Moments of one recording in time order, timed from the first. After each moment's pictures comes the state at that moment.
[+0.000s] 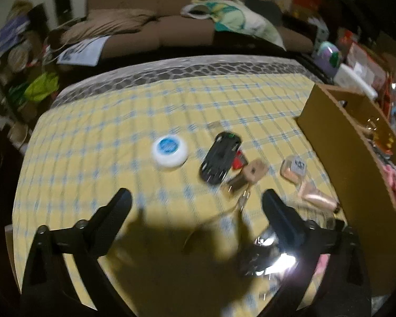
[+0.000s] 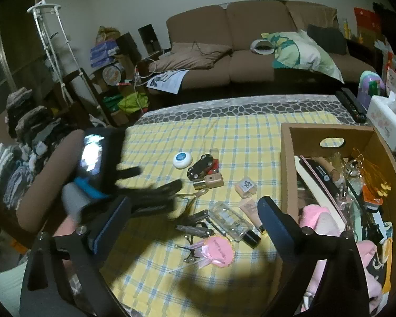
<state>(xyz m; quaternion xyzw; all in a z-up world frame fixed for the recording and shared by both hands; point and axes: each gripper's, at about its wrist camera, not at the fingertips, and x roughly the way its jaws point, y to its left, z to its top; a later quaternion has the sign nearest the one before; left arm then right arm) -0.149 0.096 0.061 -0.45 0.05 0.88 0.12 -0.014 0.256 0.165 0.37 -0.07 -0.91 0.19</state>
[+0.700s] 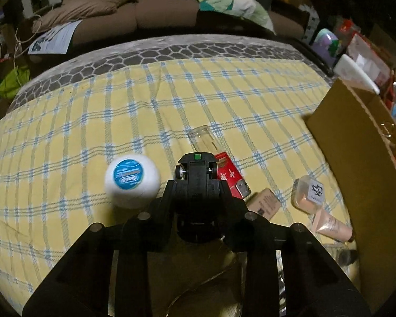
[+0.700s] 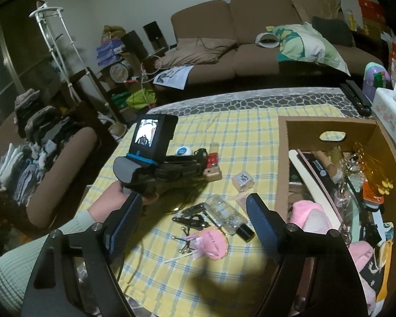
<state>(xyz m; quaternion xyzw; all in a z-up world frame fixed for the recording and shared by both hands) -0.202 0.103 0.022 -0.48 0.03 0.86 0.17 -0.012 0.279 0.162 0.38 -0.08 -0.90 0.21</state>
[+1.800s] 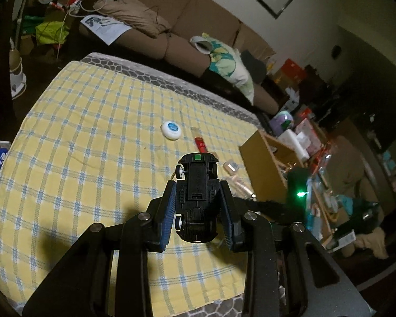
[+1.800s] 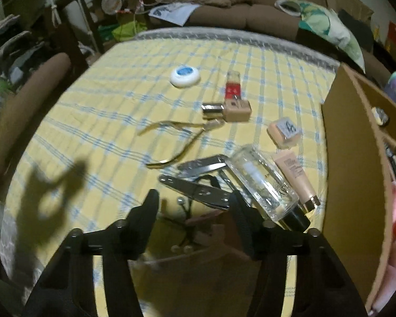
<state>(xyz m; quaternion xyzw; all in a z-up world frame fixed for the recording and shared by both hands) -0.010 -0.060 0.125 -0.40 -0.22 0.87 0.20 -0.048 0.186 0.039 0.49 0.06 -0.85 0.17</state>
